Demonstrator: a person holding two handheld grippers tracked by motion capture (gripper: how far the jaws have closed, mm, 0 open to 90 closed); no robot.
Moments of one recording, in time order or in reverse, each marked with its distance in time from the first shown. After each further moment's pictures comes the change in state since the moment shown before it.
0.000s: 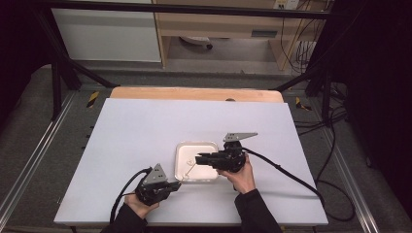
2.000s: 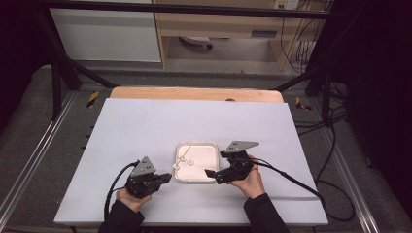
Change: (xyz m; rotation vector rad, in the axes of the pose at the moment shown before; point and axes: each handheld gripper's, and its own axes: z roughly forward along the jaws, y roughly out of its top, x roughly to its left) left arm 0.026 -0.002 -0.019 -0.051 0.063 -0.086; right arm -0.005 -0.025 -0.010 0.129 -0.317 -0.178
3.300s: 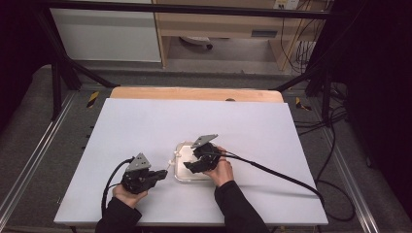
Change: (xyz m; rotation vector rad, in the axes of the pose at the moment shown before) left arm 0.014 -0.001 -0.003 -0.003 0.011 -0.033; right arm 0.012 0.030 0.092 0.168 -0.056 -0.137
